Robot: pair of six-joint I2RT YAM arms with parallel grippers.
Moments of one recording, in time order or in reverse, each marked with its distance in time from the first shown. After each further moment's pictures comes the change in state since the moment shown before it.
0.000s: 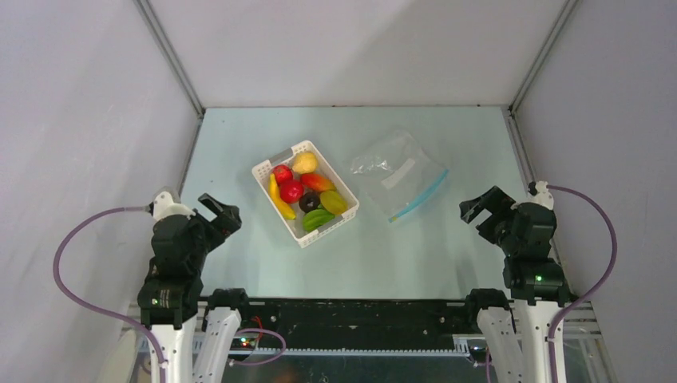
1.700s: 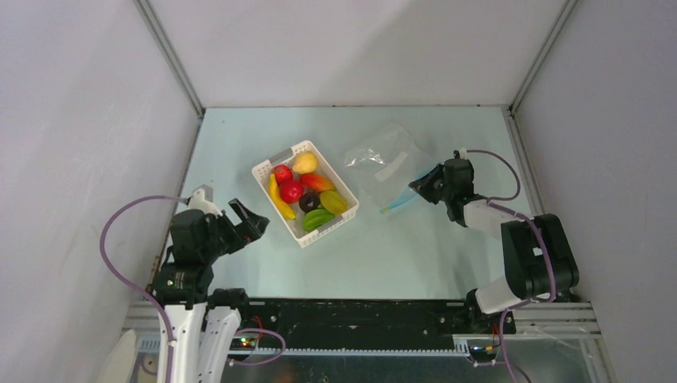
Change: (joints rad) left arm 0.001 0.029 -0.182 0.068 0.343 0.043; right arm 0.257 1.022 -0.102 1.048 -0.128 0.283
